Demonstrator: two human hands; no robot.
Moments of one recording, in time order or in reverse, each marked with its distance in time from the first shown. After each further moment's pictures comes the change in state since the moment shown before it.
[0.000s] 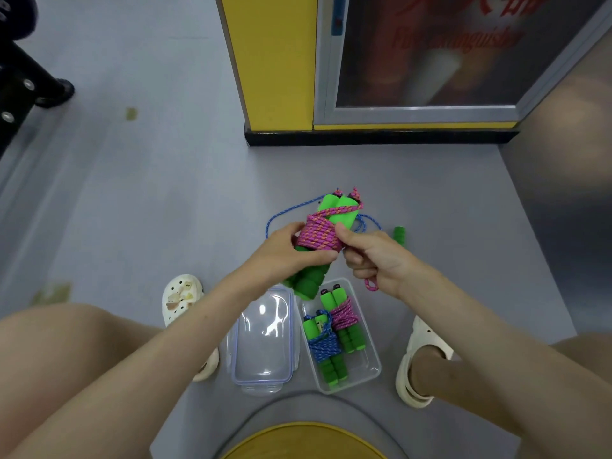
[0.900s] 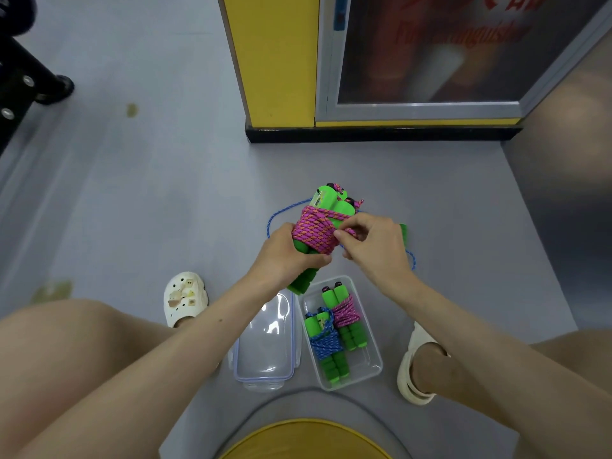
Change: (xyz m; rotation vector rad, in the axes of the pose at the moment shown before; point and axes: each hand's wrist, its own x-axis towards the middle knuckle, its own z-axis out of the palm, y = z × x) left_hand 0.004 -0.011 0.006 0.073 0.176 -0.006; right_hand -0.001 0.009 0.012 -0.651 0.397 -0.603
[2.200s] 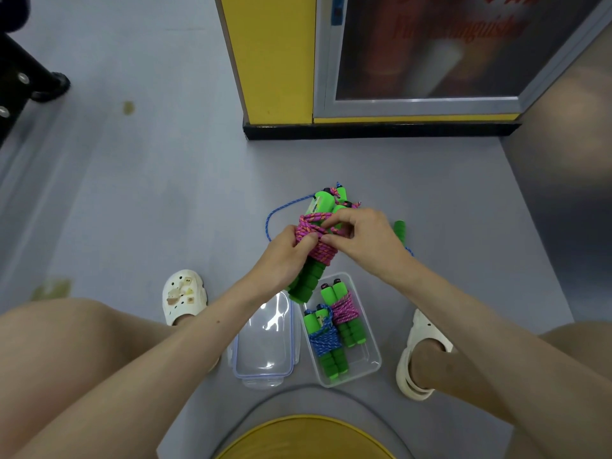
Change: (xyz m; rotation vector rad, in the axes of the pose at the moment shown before) left_hand -0.006 0.003 0.006 -0.050 -0.038 0.039; right_hand 0.014 -0.005 -0.006 -0.241 -0.251 -0.140
